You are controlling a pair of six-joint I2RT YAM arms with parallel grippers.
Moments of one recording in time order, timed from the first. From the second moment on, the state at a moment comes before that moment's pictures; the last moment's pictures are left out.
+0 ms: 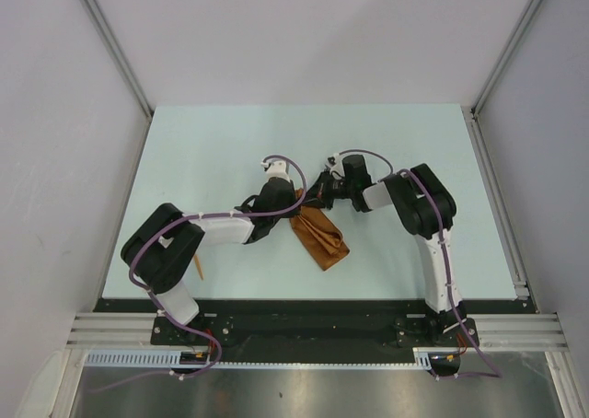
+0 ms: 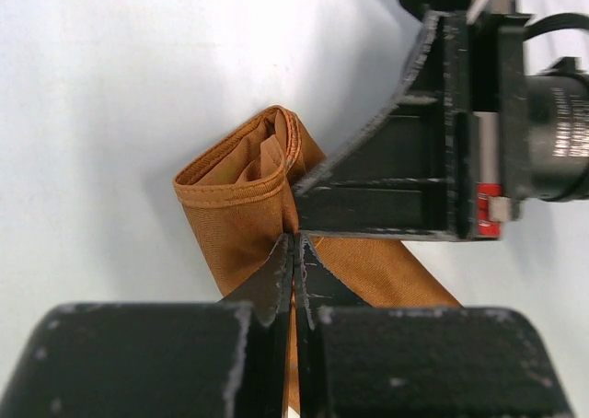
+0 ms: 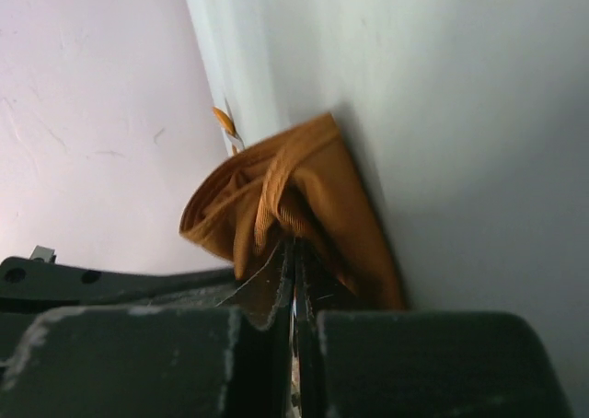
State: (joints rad) left arm -0.70 1.69 0.80 0.31 -0.27 -0.58; right arm 0.45 2.26 1.18 0.57 -0.84 1.16
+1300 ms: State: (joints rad) left arm -0.70 1.69 0.79 0.30 -0.28 -0.59; right arm 0.47 2.24 1.27 0.33 -0.81 0.95
